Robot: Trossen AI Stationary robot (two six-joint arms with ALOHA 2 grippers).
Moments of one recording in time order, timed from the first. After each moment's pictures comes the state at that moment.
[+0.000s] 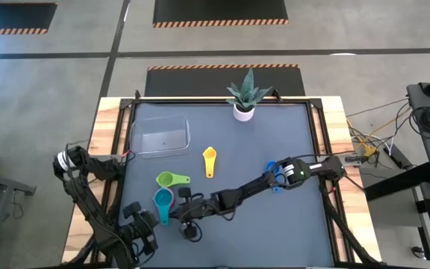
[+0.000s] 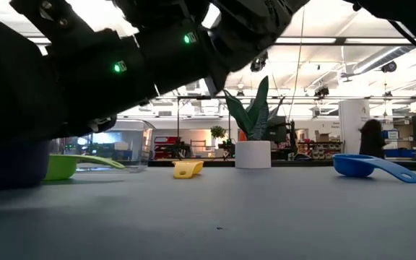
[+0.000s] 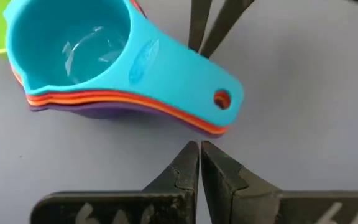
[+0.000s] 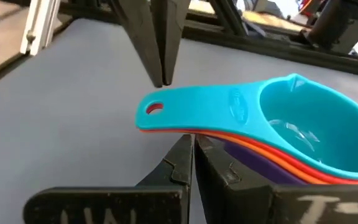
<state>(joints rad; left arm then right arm) -1.10 1.74 1.07 -0.93 -0.56 -1.66 0.31 2.50 1.83 0.32 0.13 -0.07</state>
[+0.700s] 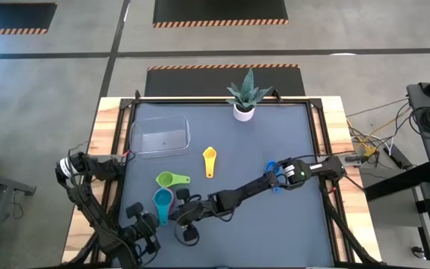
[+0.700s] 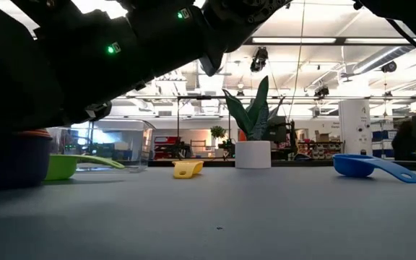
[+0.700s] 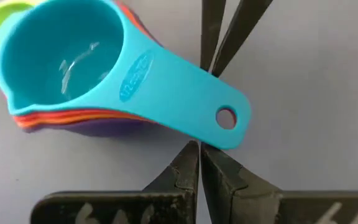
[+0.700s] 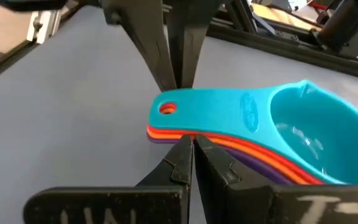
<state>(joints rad) -1.10 1.81 1.07 -0.92 -0.63 -1.64 0.31 2.50 1.91 0.17 0.13 -0.11</state>
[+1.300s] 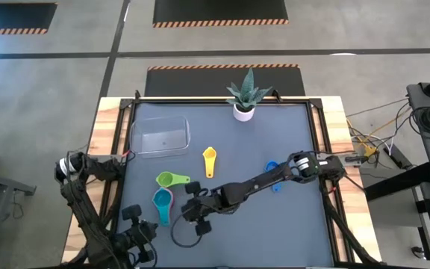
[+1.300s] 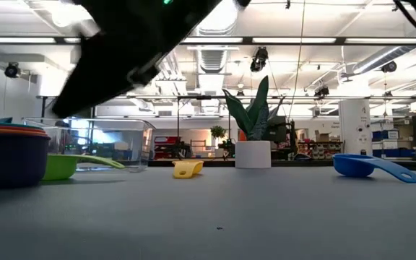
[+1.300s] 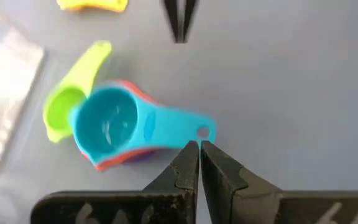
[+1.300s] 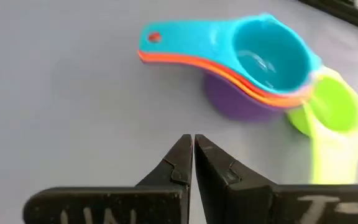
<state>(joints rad) -1.11 1.81 1.39 -1.28 -0.65 -1.44 0.31 2.31 1.91 -0.35 0.15 -0.12</state>
